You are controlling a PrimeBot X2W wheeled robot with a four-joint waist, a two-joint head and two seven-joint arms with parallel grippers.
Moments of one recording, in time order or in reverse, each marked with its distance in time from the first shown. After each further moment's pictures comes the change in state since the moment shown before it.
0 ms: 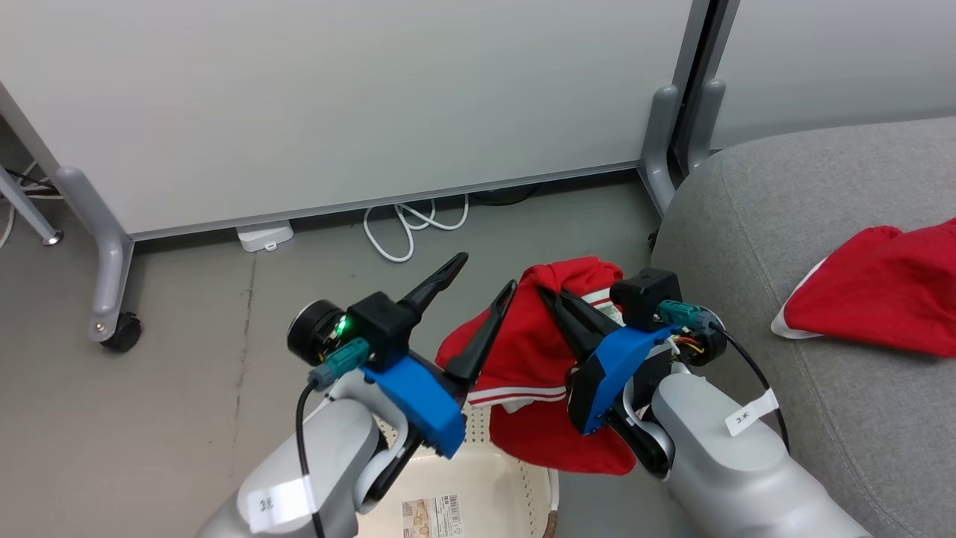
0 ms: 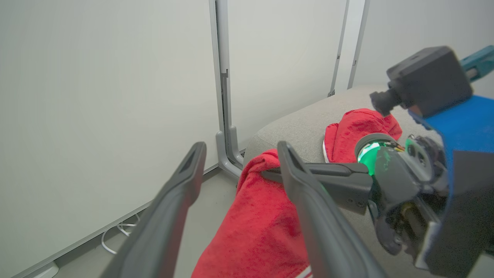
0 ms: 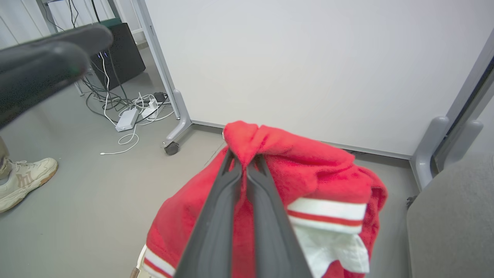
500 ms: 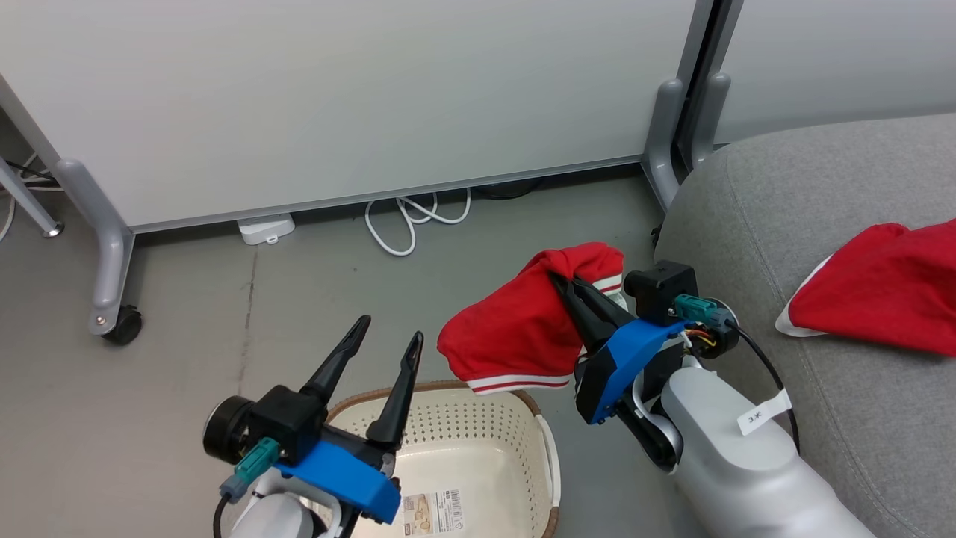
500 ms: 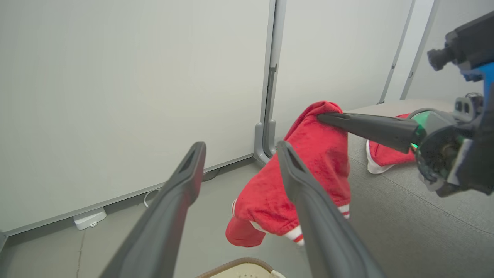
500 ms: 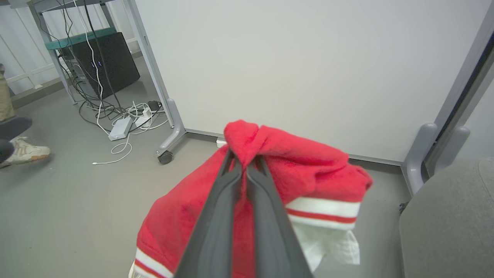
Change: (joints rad) left arm 0.372 0.014 0.373 -0.221 0.232 0.003 0.000; right arm 0.017 0.000 -0.093 -0.038 -0.070 0.000 -0.003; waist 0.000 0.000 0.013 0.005
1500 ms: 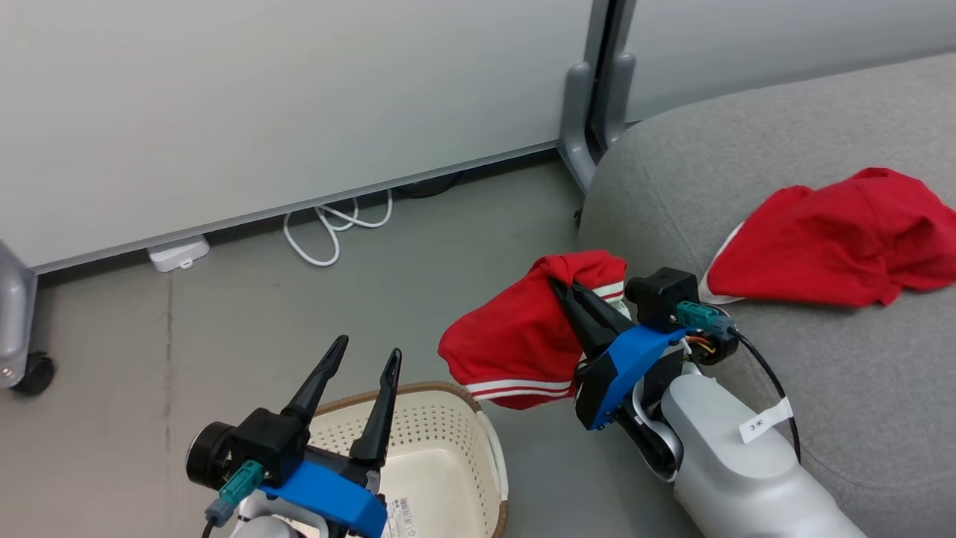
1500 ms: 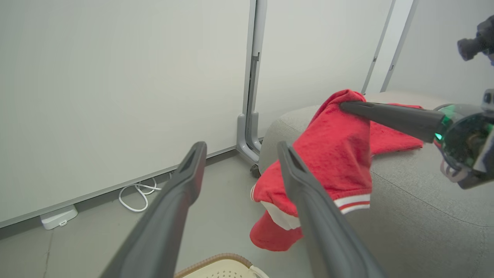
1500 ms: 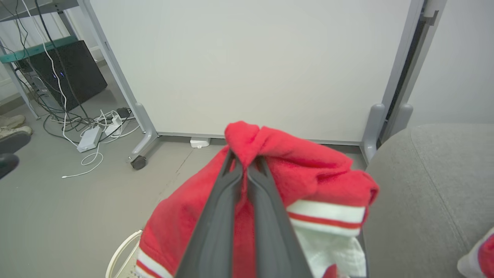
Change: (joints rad) left arm 0.093 -0.018 0.094 -0.024 0.048 -0.009 0.000; right arm 0.028 0.000 -0.012 -0.028 -0.002 0.000 0.000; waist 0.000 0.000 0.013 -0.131
